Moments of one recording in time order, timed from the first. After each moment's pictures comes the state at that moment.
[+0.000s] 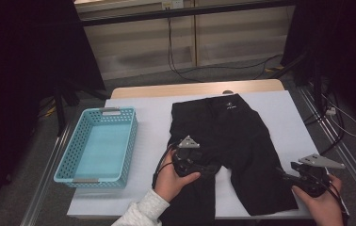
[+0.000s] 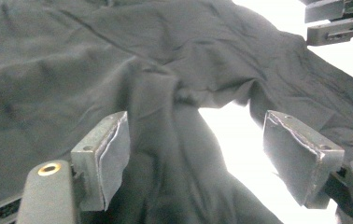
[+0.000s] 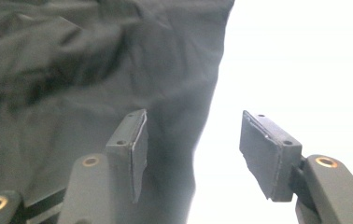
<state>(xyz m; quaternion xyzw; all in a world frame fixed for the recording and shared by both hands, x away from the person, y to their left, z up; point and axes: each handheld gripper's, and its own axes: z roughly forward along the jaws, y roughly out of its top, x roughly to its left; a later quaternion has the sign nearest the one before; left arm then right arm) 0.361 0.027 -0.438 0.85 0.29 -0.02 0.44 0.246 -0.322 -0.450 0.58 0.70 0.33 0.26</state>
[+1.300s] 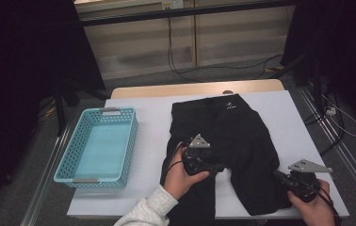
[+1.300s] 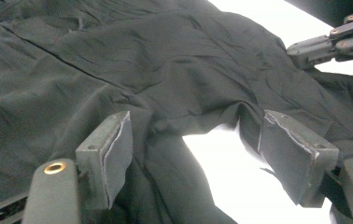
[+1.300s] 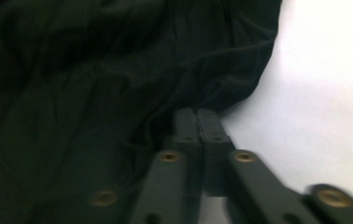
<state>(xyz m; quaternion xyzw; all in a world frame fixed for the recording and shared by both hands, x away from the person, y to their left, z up) 0.363 0.006 -0.439 0.86 0.26 -0.01 0.45 0.243 -0.302 -0.460 0.54 0.73 0.33 0.23</state>
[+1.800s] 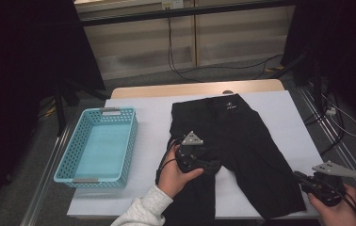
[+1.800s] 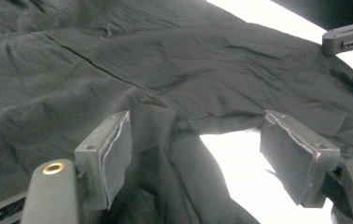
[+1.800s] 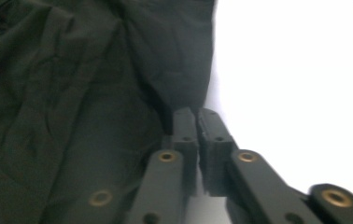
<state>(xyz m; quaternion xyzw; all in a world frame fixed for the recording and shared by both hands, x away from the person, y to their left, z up) 0.367 0.023 -0.429 0.85 0.27 0.01 0.46 0.221 -0.343 -0.447 0.59 0.70 0.33 0.25</state>
